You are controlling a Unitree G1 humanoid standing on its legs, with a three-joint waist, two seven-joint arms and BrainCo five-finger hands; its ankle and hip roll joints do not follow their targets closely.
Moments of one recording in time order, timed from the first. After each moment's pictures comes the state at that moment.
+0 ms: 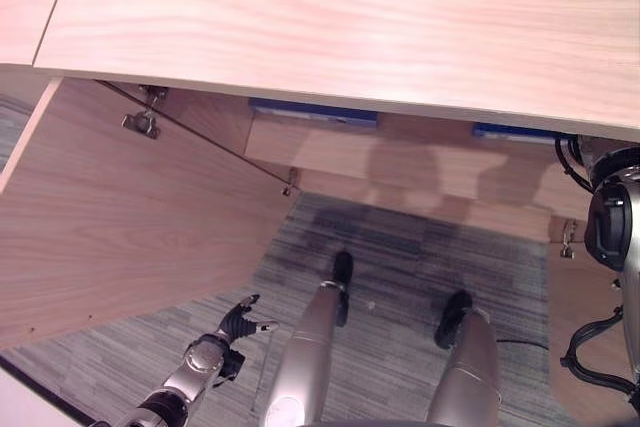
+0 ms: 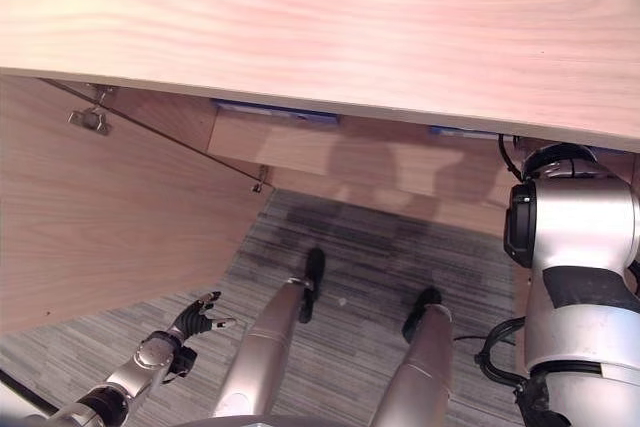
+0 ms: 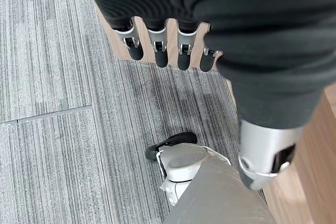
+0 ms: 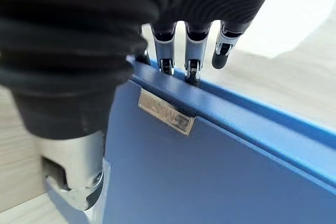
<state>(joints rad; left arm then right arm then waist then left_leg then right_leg) -0.13 0.47 -0.59 0.86 -0.31 -0.17 0.05 -1.39 -0.71 0.06 1.68 1.24 -0.09 -0.56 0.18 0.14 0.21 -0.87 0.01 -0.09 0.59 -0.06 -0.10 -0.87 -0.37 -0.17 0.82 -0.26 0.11</state>
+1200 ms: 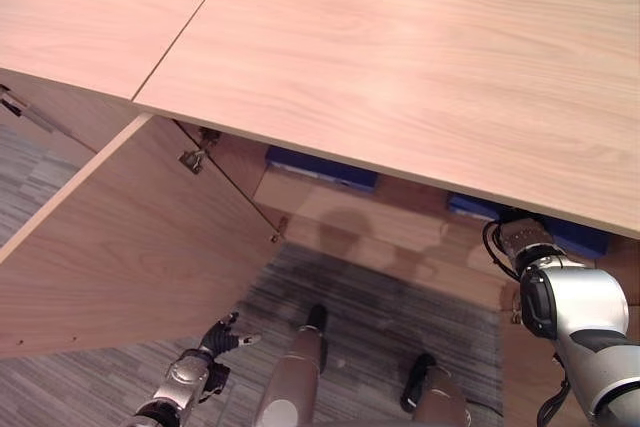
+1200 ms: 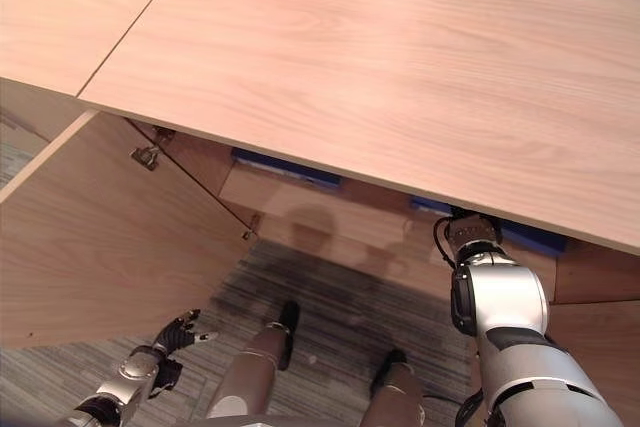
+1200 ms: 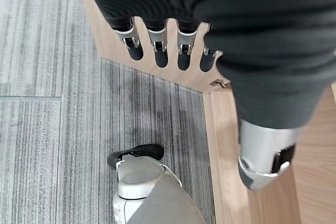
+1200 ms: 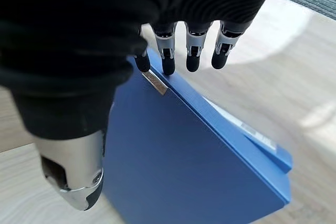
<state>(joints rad) -0.12 0.44 -0.47 1.04 -0.29 -0.16 0.01 -0.94 -0.48 -0.10 1.53 1.23 -0.12 -0.40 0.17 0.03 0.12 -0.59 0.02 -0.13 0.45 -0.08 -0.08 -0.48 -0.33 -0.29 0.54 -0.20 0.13</state>
